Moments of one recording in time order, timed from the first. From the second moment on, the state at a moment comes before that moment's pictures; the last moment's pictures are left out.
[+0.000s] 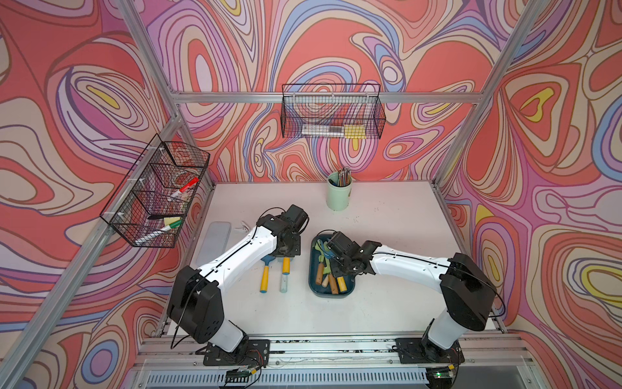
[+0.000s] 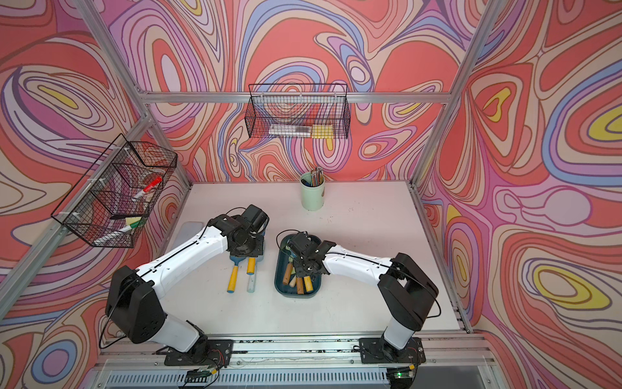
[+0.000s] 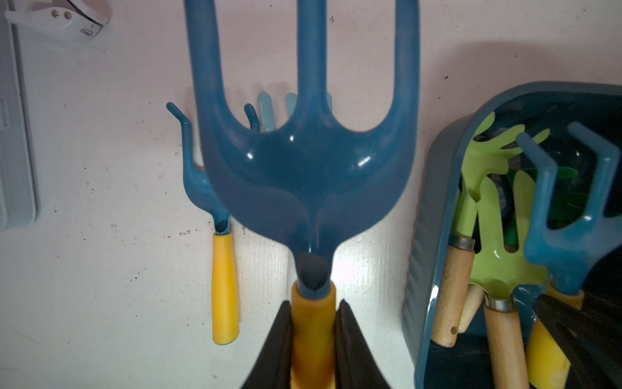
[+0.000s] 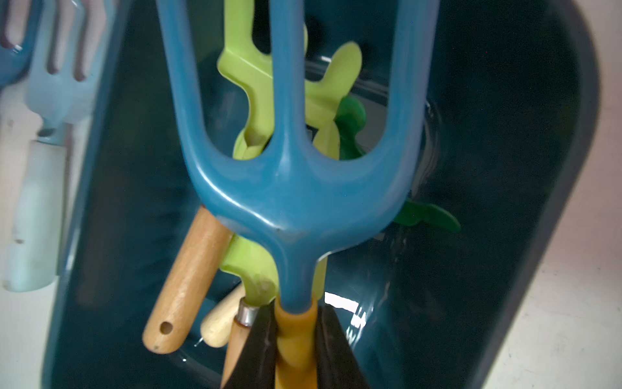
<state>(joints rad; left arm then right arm) -0.56 1.54 1.27 -1.03 -0.19 -0.56 0.85 1.69 1.10 -0.60 0.11 0.57</state>
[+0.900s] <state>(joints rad) -0.61 1.57 1.28 -1.00 -0.14 -0.57 0.76 1.70 1.03 -0.64 0.16 0.59</state>
